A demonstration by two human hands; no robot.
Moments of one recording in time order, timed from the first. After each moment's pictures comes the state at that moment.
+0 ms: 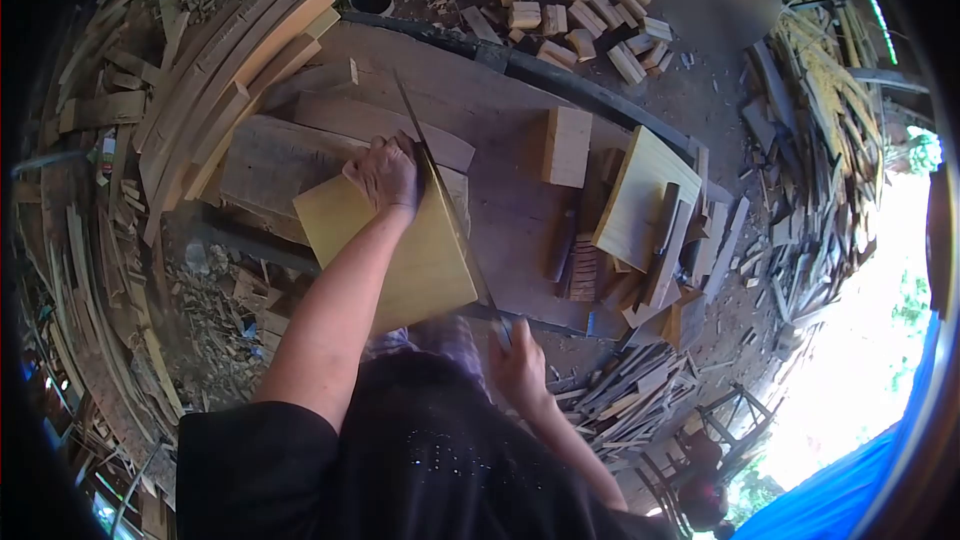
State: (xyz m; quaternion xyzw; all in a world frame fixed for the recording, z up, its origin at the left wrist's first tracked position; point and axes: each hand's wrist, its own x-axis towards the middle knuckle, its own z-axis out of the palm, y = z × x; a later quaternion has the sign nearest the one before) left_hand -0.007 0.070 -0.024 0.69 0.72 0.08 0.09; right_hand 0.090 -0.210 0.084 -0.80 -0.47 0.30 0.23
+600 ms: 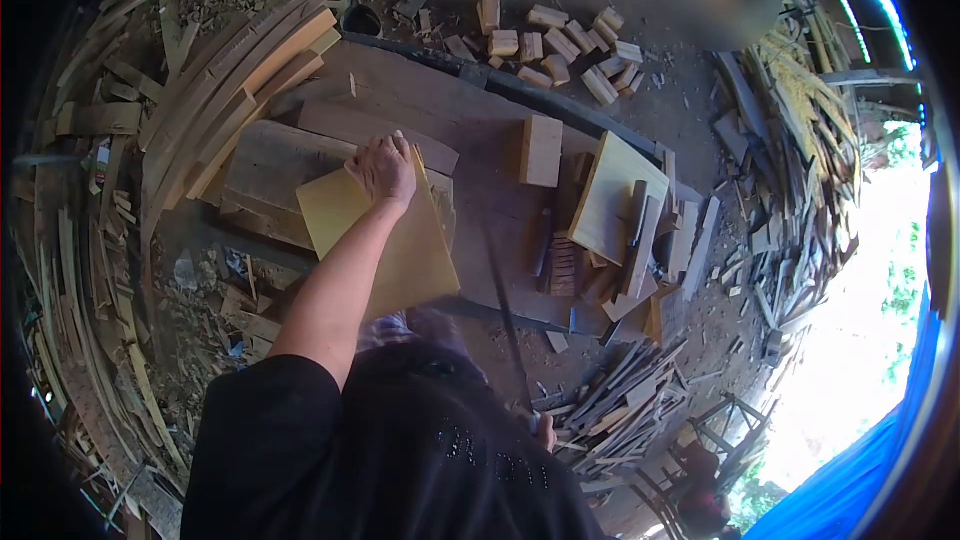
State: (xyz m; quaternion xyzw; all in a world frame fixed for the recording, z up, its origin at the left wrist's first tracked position) left_hand -0.004 0.062 -0.024 0.69 0.70 0.15 0.04; right_hand 0.068 -0.431 0.100 -0.89 -0.28 0.30 0.21
